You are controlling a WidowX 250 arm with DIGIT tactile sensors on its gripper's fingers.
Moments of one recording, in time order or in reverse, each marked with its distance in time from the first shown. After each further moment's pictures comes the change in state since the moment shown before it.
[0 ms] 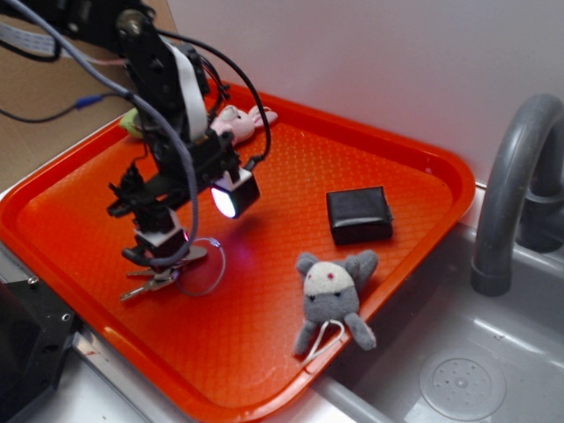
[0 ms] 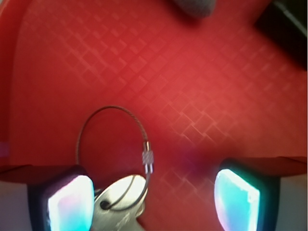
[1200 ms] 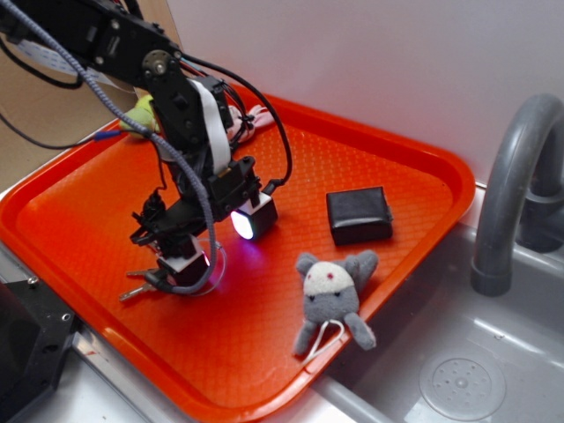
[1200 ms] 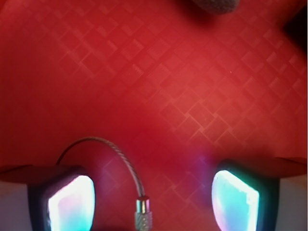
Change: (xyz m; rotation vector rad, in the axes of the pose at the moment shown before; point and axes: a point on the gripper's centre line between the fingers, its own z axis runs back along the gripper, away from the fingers) arm 0.016 -0.003 -0.017 0.015 0.010 -0.026
